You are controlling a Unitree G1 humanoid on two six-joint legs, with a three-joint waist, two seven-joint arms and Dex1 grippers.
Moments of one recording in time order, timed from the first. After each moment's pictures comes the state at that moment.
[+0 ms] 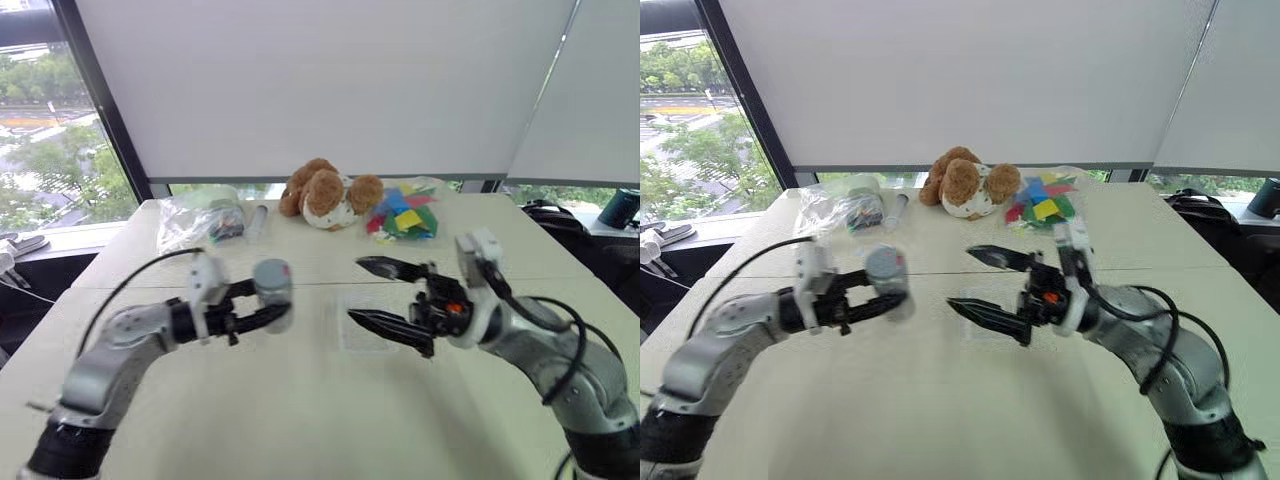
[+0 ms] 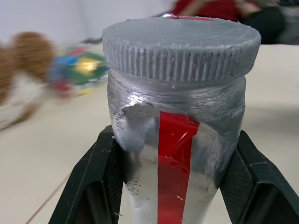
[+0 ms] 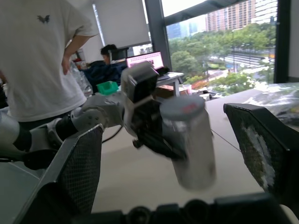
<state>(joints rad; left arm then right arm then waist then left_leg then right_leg) -0.43 0.63 -0.02 -0.24 -0.57 0.37 -0.96 -0.53 -0.64 -0.02 -0.48 0.97 0.59 0.77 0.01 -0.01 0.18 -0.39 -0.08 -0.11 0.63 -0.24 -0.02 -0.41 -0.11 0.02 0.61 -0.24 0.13</state>
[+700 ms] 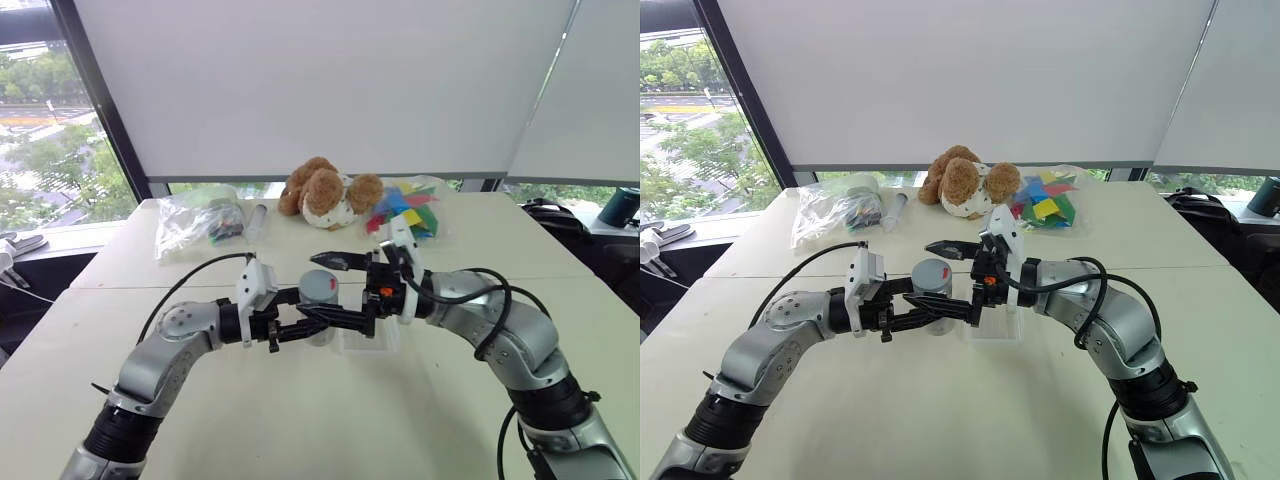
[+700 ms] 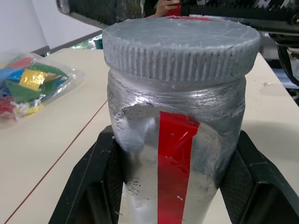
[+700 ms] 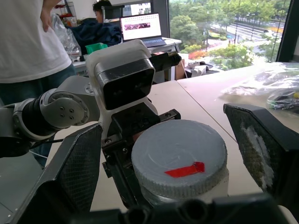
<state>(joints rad) -0.47 0.52 -0.11 -0.21 -0.51 0.37 -0.97 -0.68 -0.54 0.16 -0.35 0.68 0.61 0.81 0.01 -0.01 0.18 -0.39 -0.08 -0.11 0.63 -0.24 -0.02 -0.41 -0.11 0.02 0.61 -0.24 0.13</state>
